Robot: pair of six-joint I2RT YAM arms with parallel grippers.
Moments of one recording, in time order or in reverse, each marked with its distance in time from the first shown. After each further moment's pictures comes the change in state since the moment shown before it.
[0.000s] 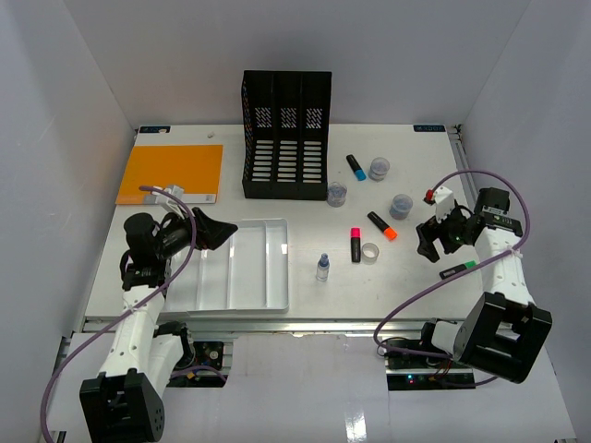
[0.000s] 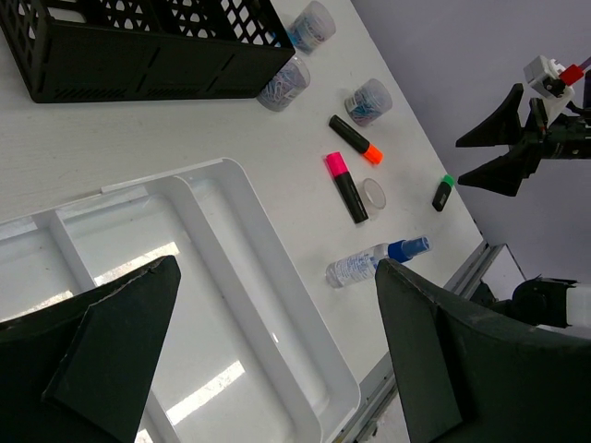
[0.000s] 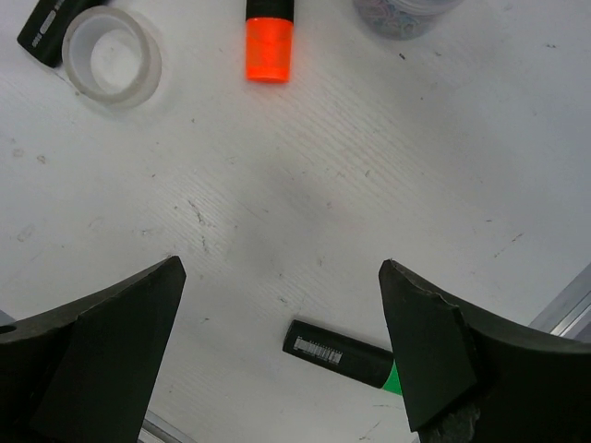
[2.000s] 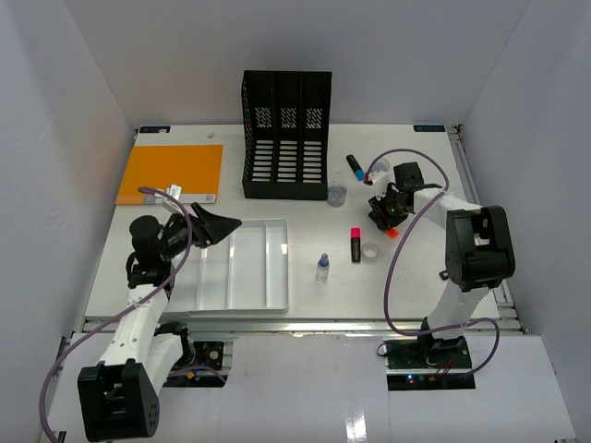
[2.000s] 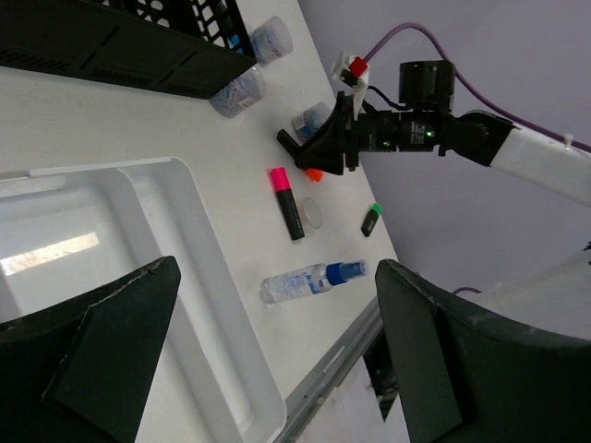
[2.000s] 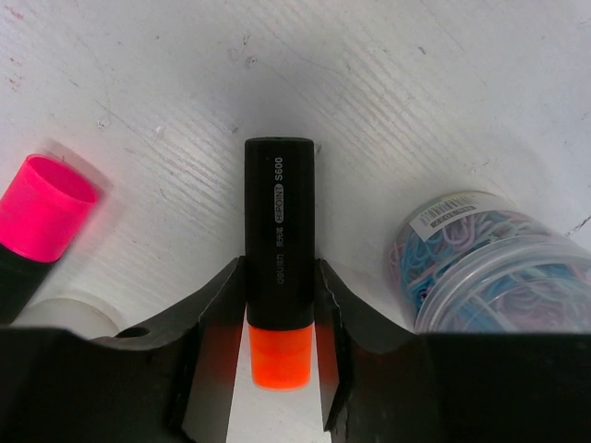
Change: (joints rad) left arm -0.026 0.043 -0.062 0.187 -0.003 -0.305; right arm 0.473 0.577 0.211 0.388 0.334 0.406
